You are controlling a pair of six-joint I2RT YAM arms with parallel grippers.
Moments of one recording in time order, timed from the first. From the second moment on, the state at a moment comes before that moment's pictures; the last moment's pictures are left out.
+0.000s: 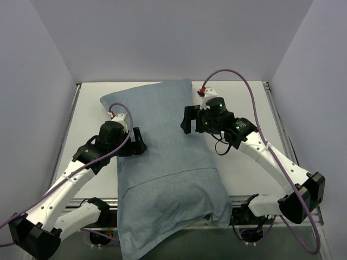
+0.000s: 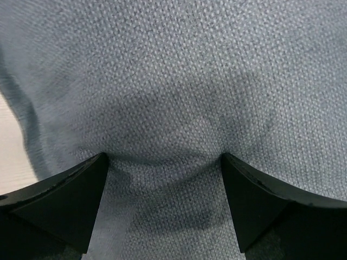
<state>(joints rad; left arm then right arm) -0.52 0.96 0.93 -0.68 -0.05 -0.53 0.64 1.31 1.24 -0.49 0.03 0.35</state>
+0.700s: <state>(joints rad) -0.50 0.86 0.68 -0.45 0.01 -0.72 0.58 1.90 1.60 -0.35 -0.29 0.23</state>
